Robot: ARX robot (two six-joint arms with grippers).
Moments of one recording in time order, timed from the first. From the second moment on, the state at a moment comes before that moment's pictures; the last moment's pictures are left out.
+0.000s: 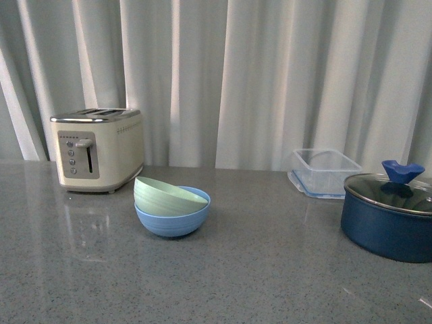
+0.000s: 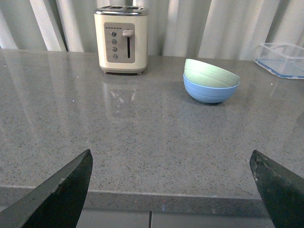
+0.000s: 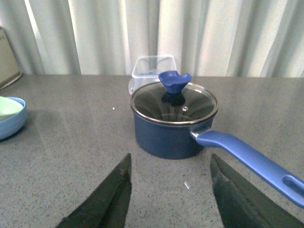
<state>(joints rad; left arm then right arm) 0.00 0.00 0.02 0.00 0.00 0.00 -0.08 0.86 0.24 0.61 -0.08 0.01</state>
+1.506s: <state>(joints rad) 0.00 0.00 0.02 0.00 0.00 0.00 0.00 0.19 0.00 0.20 0.00 0.00</state>
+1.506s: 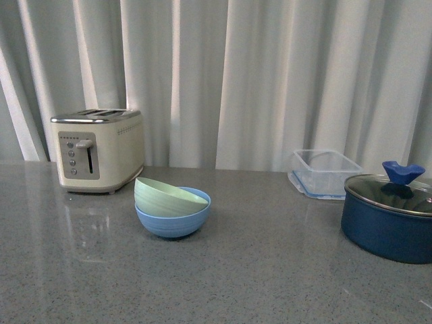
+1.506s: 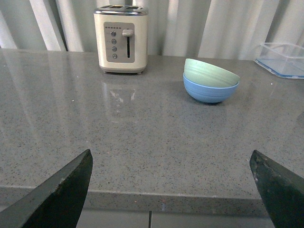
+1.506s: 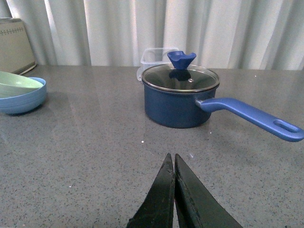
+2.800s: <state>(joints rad) 0.00 0.00 0.02 0.00 0.00 0.00 0.00 0.00 0.01 0.00 0.00 0.00</state>
